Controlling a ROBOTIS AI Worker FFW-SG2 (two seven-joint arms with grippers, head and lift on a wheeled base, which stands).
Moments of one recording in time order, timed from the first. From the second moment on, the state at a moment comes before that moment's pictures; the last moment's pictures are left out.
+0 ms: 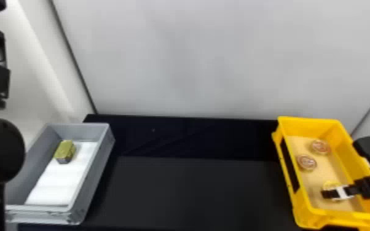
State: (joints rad) left arm -0.20 0.19 0.16 -2.29 0.01 0.18 0.17; right arm -0.41 -0.34 -0.19 -0.99 0.63 0.81 0.80
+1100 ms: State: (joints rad) left arm -0.20 0.19 0.16 -2.29 0.01 0.19 0.17; right arm -0.40 -0.34 -0.16 -1.22 0.66 0.88 0.84
